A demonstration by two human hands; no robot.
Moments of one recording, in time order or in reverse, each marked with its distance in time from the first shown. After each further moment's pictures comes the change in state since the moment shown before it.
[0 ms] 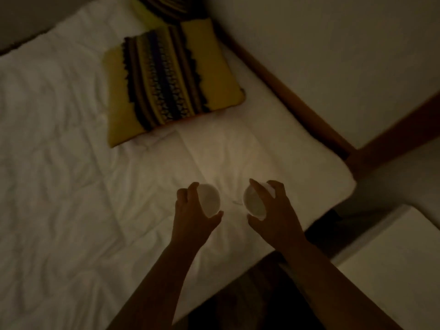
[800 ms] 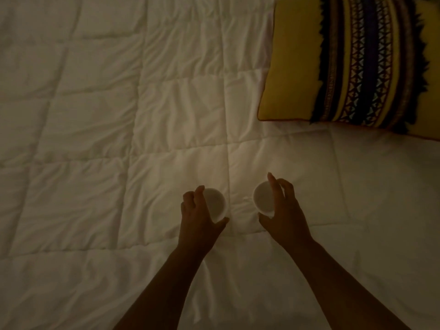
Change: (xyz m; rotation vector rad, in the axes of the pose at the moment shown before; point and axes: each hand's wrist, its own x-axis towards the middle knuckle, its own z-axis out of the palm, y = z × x) left_hand -0.004 -0.276 -0.125 -0.050 0.155 -0.385; right_hand 0.073 -0.191 0.251 -0.165 -0.359 -0.213
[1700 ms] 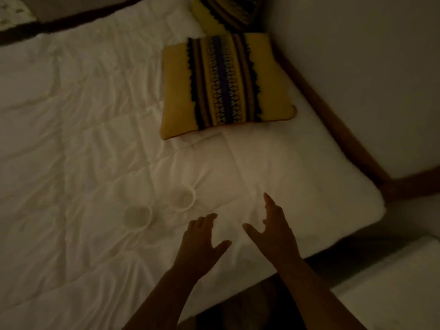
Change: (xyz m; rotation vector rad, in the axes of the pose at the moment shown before) left_hand -0.119 0.149 0.036 0.147 -0.368 0.353; right_hand -0.159 0.079 -0.125 0.312 0.154 0.385
